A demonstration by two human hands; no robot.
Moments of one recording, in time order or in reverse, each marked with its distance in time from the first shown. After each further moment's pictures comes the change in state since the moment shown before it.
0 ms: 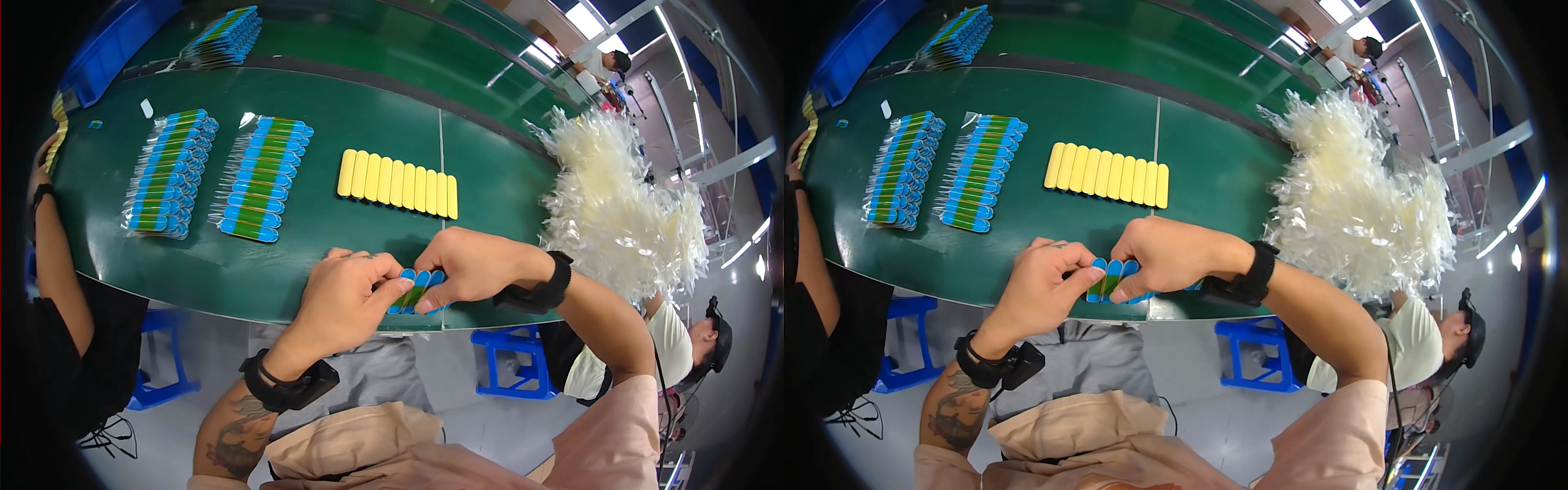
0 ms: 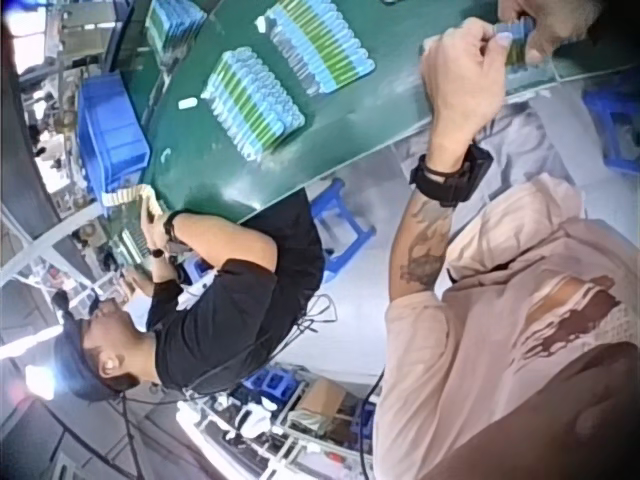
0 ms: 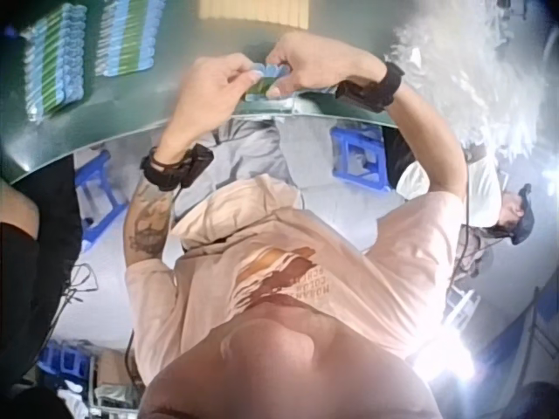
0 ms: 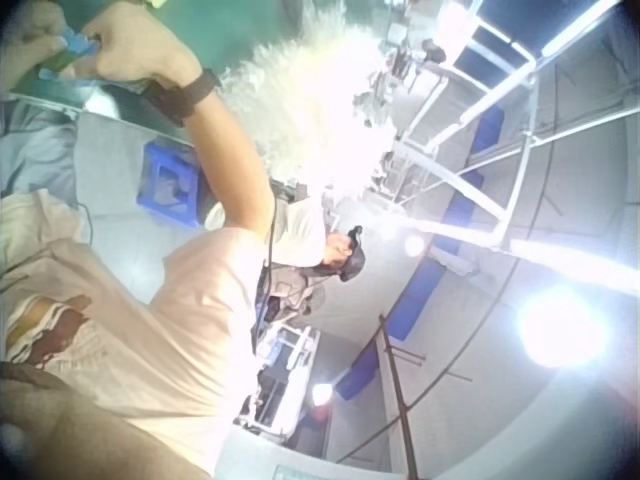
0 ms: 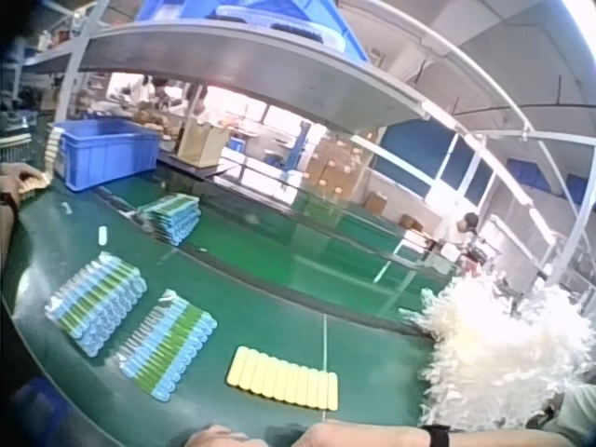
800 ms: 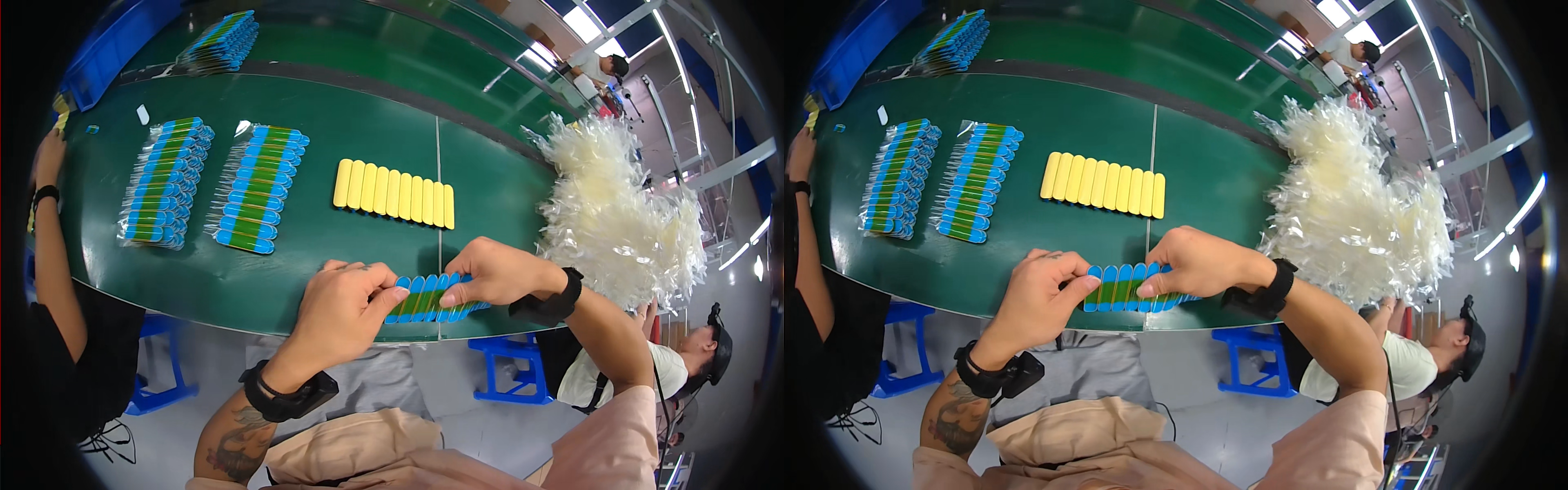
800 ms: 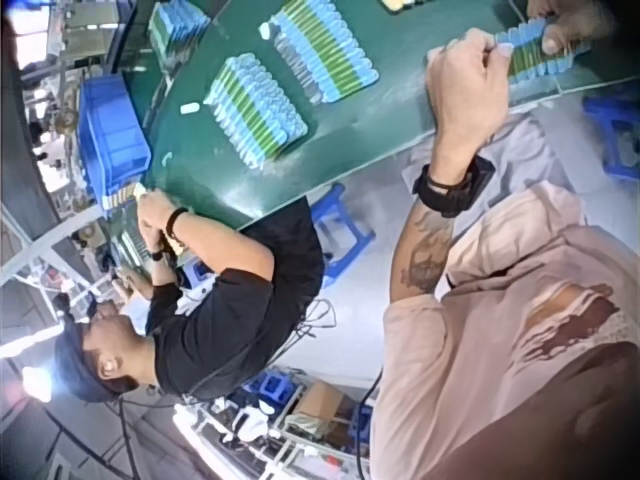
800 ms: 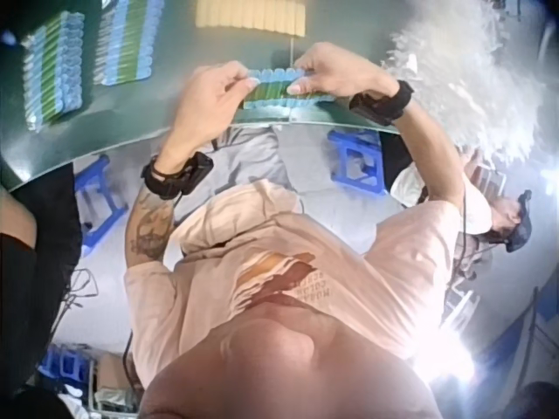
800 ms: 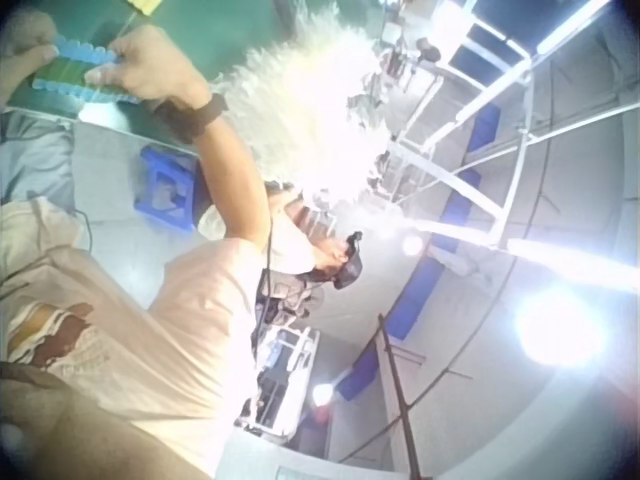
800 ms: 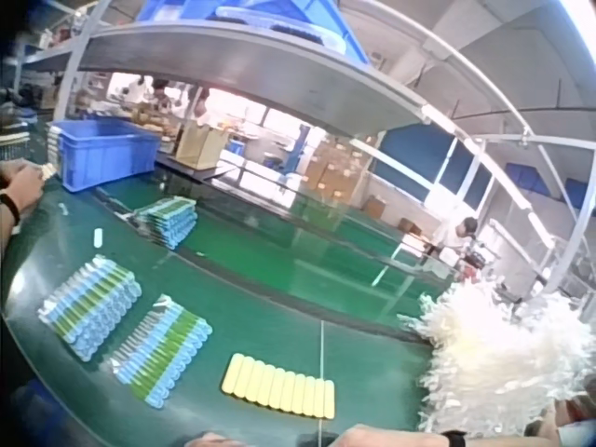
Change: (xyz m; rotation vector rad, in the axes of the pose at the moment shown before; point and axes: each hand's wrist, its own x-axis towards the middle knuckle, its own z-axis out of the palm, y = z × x) left_hand 0.000 -0.005 0.001 0.014 0.040 0.026; right_hand -0.025 0.030 -0.001 0.052 0.112 0.014
